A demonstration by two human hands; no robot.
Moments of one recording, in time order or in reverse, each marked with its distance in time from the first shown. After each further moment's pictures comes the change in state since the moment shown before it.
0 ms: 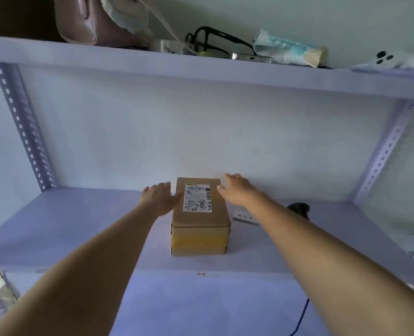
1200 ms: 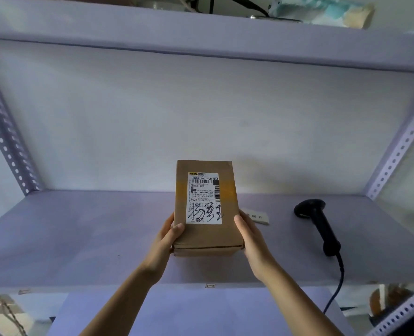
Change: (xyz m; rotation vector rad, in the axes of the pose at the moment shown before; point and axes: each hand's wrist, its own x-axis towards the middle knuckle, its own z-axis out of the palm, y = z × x) left_hand -0.047 -0.032 0.102 -1.470 -0.285 0.103; right_hand -0.053 0.026 0.116 1.361 0.073 0.039
